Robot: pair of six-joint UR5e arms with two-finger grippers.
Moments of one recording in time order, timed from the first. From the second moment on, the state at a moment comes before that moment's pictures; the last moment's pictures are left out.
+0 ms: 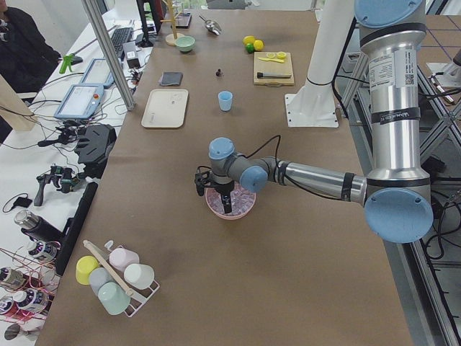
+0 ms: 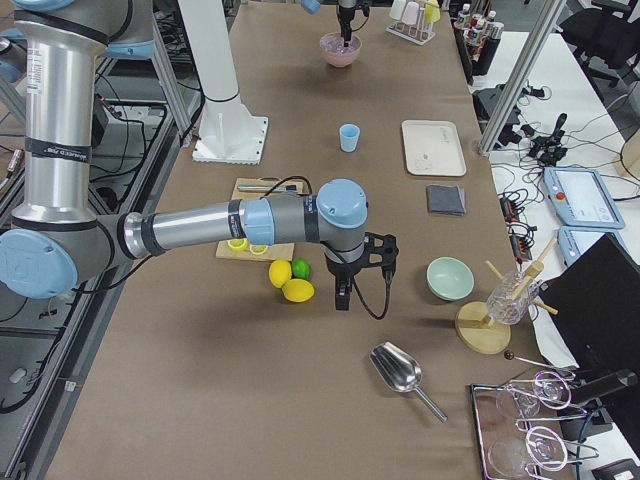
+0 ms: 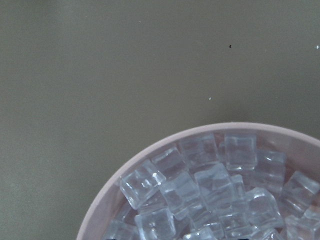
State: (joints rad) left arm -1.01 -1.45 -1.78 -1.91 -2.17 -0.90; right arm 1.57 -1.70 1.90 -1.65 2.37 0.15
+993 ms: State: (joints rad) left arm -1.01 -1.45 -1.77 -1.91 -2.16 -0.86; right arm 1.57 -1.71 1.91 -1.65 2.37 0.15
